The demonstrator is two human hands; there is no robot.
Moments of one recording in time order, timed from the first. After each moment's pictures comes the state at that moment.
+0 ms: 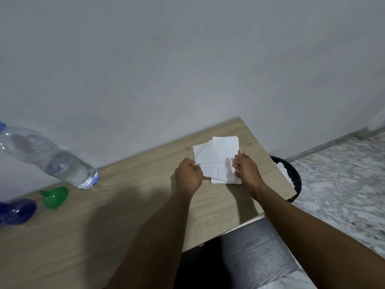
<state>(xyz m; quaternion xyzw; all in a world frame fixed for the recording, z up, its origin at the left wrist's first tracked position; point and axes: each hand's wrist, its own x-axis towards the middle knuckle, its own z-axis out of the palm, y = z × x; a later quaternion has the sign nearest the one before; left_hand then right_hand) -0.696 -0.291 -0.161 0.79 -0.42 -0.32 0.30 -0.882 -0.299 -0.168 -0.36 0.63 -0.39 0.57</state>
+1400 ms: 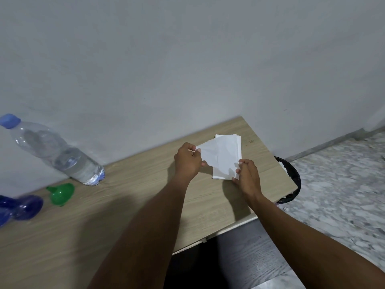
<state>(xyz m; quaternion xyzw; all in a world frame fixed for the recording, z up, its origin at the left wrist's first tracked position) -0.679 -0.296 -0.120 0.72 -0.44 -0.38 0.38 -0.858 -0.265 -0.182 -0.36 0.67 -0.44 0.48</state>
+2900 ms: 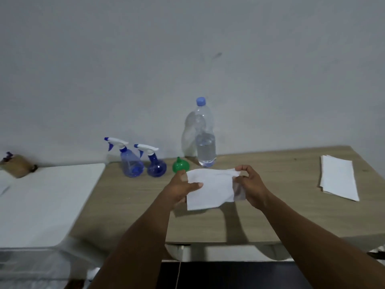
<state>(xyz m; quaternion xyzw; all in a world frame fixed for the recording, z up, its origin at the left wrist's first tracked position) -0.304 -0.044 -0.062 0.67 -0.28 -0.52 0.45 -0.525 -0.142 -0.098 -0.47 0.50 -0.34 0.64</state>
